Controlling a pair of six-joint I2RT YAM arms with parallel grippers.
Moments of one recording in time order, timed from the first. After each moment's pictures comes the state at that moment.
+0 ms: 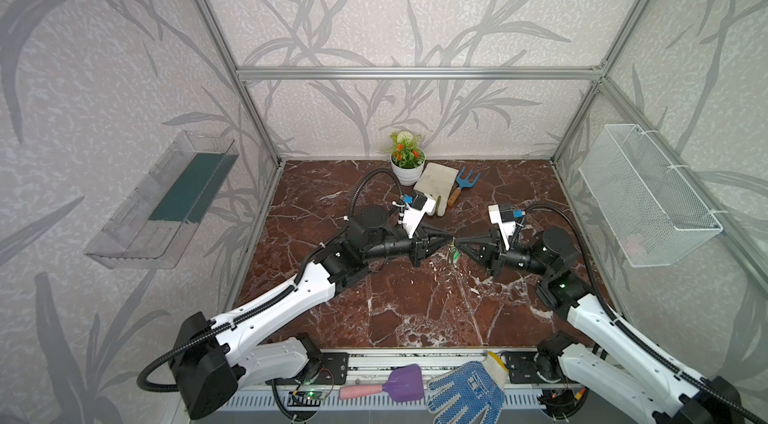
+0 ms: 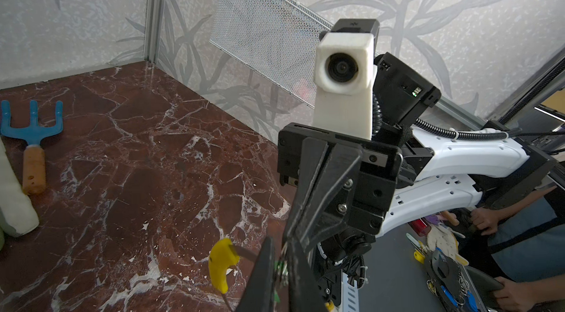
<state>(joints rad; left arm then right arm) -0.80 1.17 0.92 0.10 0.55 -0.38 0.45 0.85 0.53 0.40 -0.87 0.50</state>
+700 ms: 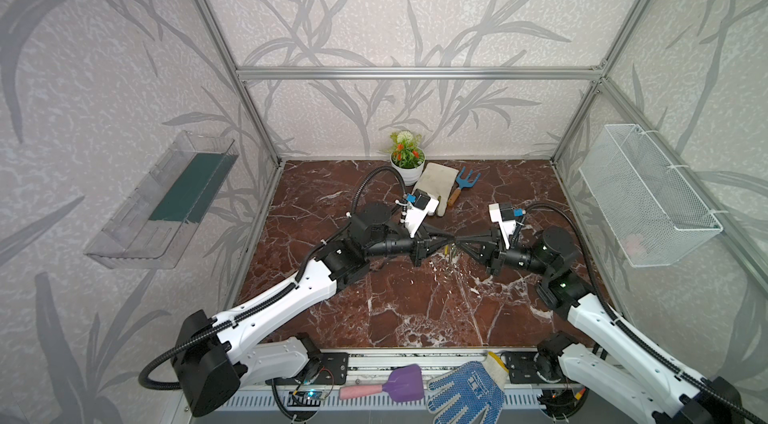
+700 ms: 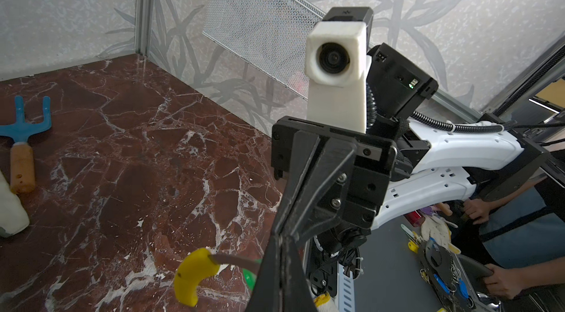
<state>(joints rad) -0.80 1.19 0.94 0.08 0.56 -0.37 0.45 0.85 0.54 0.38 -0.84 0.50</state>
